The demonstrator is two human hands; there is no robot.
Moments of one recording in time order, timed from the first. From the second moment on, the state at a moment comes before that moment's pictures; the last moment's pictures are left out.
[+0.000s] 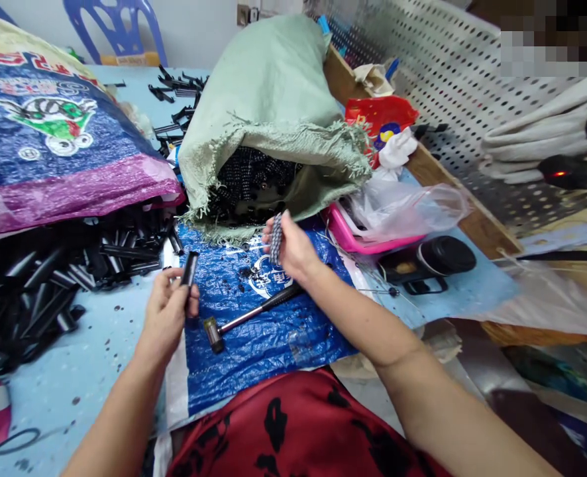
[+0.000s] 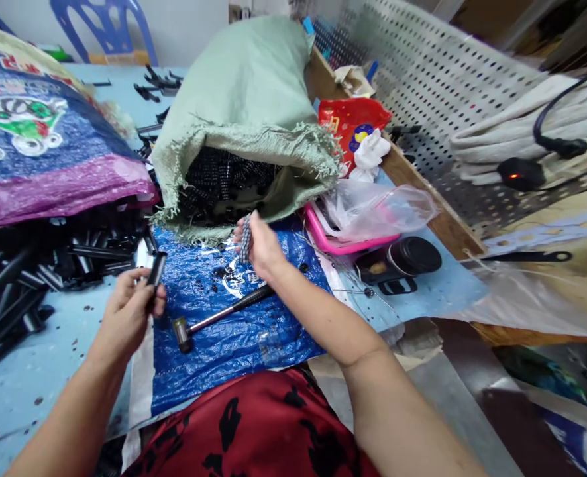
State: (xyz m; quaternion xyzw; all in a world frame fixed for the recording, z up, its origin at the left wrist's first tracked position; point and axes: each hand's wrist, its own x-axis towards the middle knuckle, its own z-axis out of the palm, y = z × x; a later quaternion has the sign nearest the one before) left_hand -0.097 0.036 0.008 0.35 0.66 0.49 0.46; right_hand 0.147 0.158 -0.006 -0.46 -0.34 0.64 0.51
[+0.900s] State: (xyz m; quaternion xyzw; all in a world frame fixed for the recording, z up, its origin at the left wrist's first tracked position) left_hand -0.057 -0.024 0.011 0.34 0.60 0.53 0.50; right_hand 0.126 0.056 -0.012 -0.14 -0.86 0.32 0.36
